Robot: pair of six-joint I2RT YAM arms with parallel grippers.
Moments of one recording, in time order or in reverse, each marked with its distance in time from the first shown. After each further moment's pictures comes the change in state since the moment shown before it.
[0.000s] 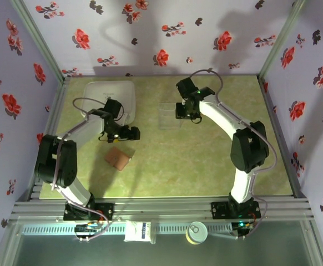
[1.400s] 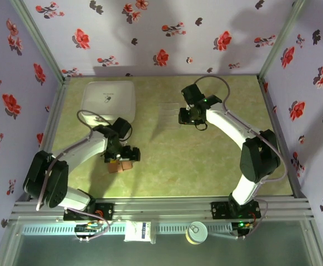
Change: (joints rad) left arm -0.202 -0.199 -0.174 -0.137 -0.200 -0.215; right arm 0.005 -0.146 -0.180 0.087 -0.018 0.014
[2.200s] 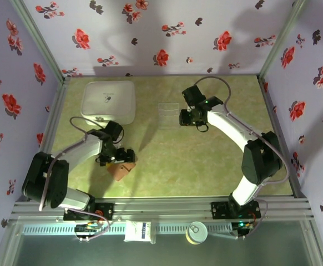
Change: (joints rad) left arm 0.087 -0.045 -0.156 0.100 0.061 0.031; right arm 0.007 -0.028 -0.029 -0.007 0.023 -0.019
